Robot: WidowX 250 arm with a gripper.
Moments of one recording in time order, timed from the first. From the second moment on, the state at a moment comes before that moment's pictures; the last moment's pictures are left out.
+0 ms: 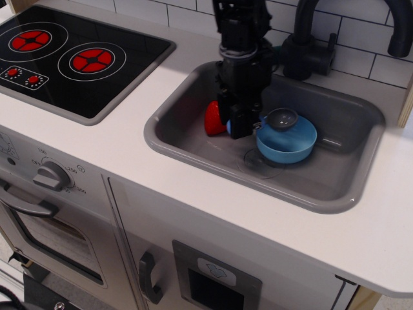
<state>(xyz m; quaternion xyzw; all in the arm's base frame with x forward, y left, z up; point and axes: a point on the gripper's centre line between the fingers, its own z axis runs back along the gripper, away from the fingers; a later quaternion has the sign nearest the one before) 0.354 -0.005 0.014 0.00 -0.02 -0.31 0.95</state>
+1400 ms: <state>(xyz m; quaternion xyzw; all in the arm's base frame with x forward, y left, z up) 0.365 -0.007 0.049 0.01 -0.06 -0.27 0.96</state>
